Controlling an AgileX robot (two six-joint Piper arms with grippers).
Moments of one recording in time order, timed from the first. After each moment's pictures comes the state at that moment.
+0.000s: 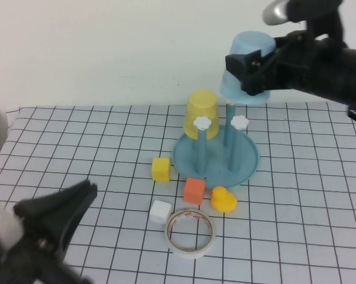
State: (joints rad) right arm 0.43 1.61 -1.22 1.74 0.12 -1.77; left arm -0.74 0.69 -0.38 -0.76 -0.24 0.77
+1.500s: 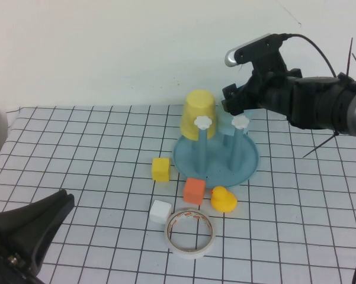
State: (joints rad) right arm 0.41 2.11 -1.55 1.75 -0.11 -1.89; left arm -0.74 0.54 -0.36 -1.23 -0.18 1.28
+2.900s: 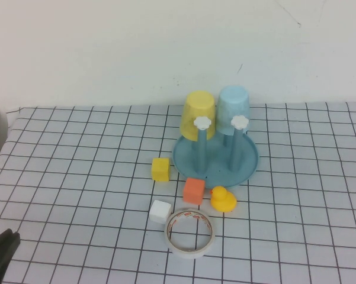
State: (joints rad) right arm 0.43 0.44 -0.57 1.77 0.02 -1.71; left arm -0.74 0.29 -0.18 -1.76 -0.39 1.83
